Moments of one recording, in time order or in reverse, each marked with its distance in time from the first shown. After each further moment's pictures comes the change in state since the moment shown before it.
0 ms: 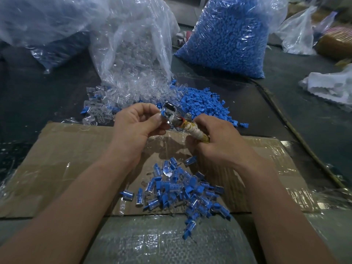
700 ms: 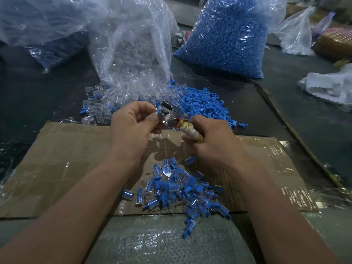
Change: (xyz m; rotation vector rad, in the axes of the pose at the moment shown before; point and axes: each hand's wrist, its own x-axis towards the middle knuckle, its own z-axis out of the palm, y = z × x) left_hand -0.005 0.001 0.004 0.132 0.115 0.100; right_hand -0.001 -0.011 0.005 0.073 0.069 0.036
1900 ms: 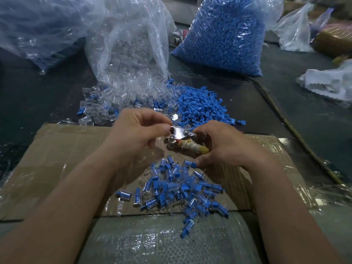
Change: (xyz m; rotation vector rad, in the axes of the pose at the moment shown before) left_hand -0.004 0.010 -0.009 0.080 -0.303 -0.203; right_hand 0.001 0.024 -0.016 -0.172 -0.289 0.095
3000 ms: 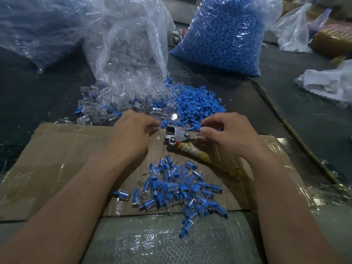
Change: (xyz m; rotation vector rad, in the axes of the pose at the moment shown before) left_hand 0.035 -0.030 -0.010 1.066 0.137 0.268; right_hand 0.003 0.012 -0.003 0.156 0.315 0.060
